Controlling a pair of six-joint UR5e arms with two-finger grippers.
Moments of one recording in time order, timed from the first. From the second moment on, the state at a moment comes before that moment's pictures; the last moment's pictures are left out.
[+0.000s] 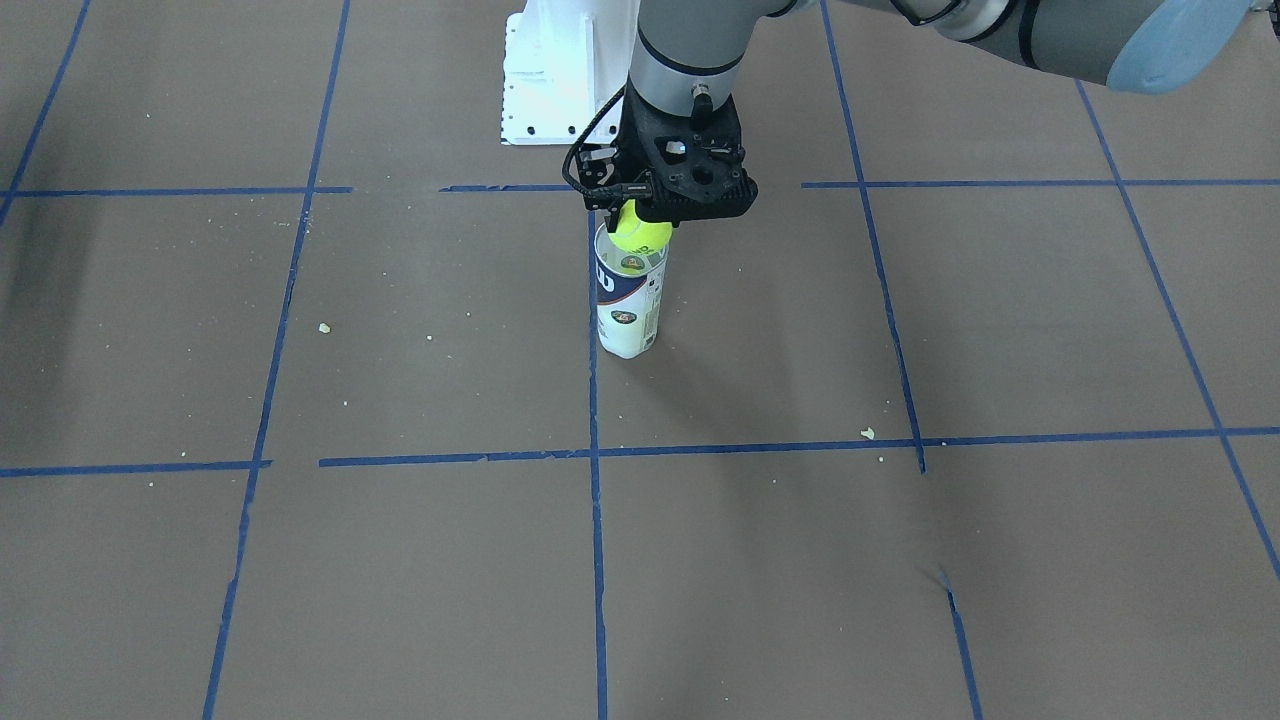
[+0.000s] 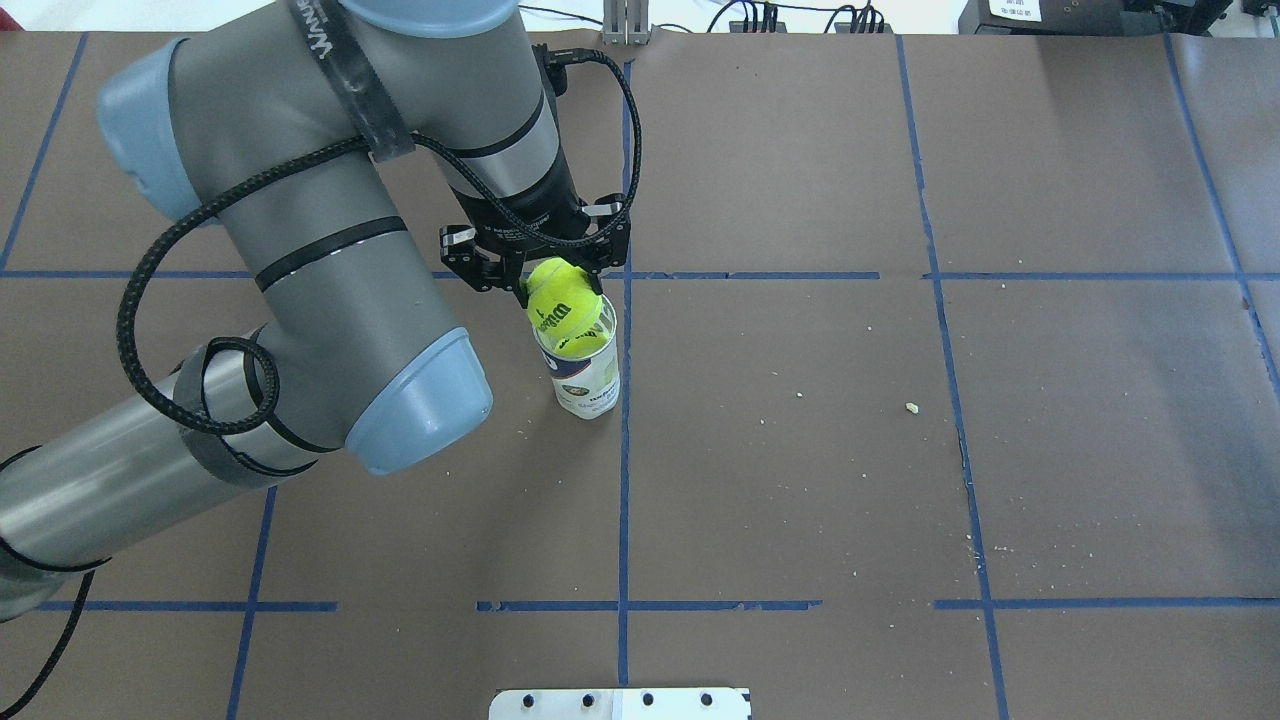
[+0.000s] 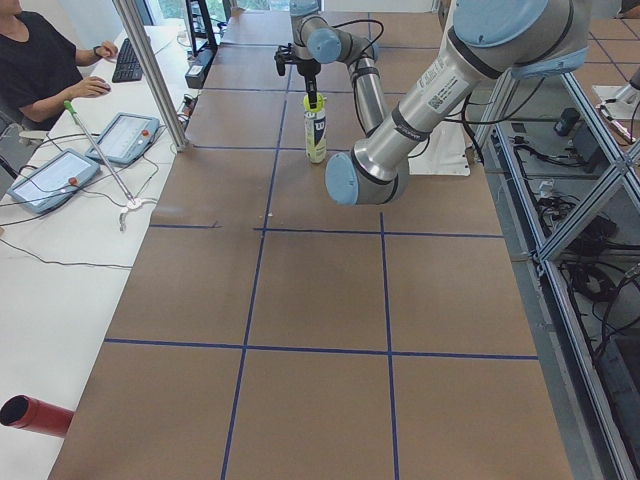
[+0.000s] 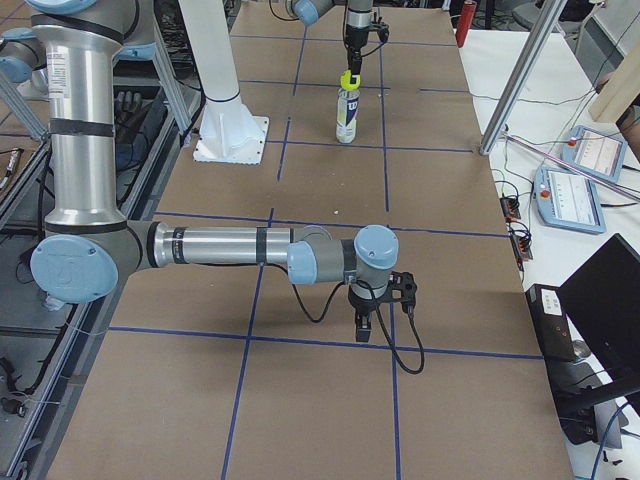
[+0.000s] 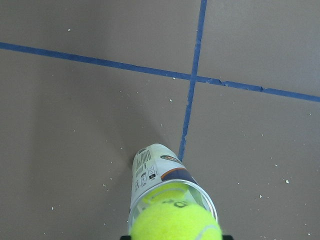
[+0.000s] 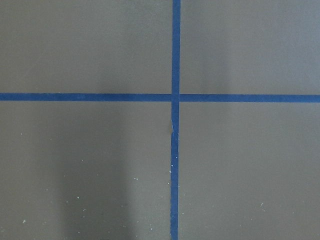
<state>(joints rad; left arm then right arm) -0.70 -2.48 -1.80 -1.22 -2.13 -1.24 1.46 -1.60 1.62 -1.49 2.30 0.16</state>
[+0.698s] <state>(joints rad) -0.70 -2.40 -1.90 -1.25 -2.12 -1.24 1.46 -1.60 1.62 -1.49 2.30 0.16</state>
